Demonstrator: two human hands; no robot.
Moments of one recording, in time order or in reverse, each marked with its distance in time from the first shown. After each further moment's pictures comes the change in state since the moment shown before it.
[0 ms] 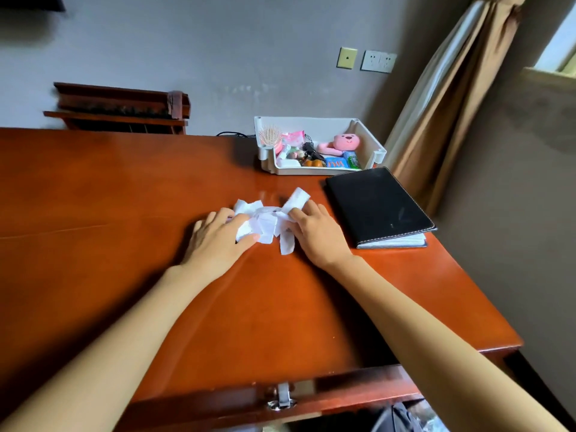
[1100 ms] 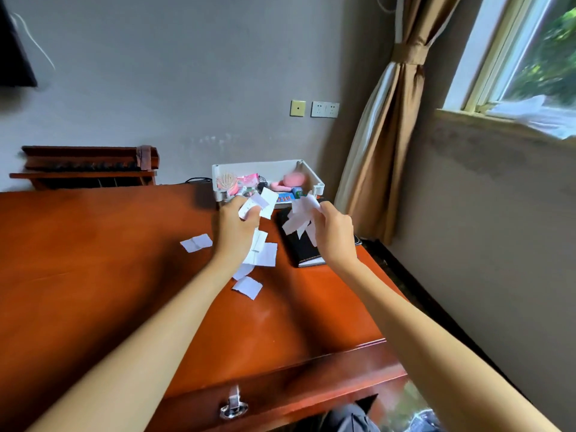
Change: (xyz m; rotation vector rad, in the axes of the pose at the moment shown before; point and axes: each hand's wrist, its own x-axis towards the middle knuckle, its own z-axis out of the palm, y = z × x) left_hand -0.003 0.110 -0.032 -0.803 0.489 0.163; right_hand -0.051 0.041 -0.100 0.409 0.414 0.433
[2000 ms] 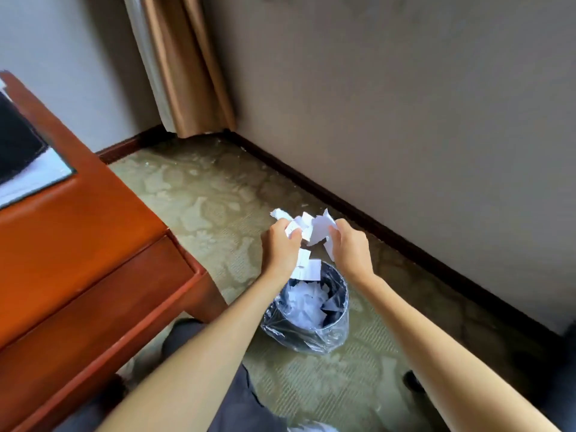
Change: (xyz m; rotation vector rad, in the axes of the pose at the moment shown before) left_hand -0.290 0.071 0.352 -0.045 -0.829 -0.136; right_hand -0.229 0.344 -0.172 -0.228 0.081 0.722
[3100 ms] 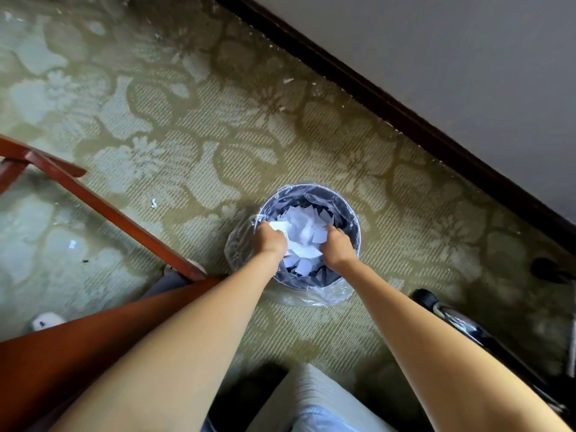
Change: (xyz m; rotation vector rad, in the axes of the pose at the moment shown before) left_hand 0.073 -0.195 0.164 0.167 -0.399 -0.826; right_hand 0.038 0.177 0.190 -0.128 -0.694 0.610
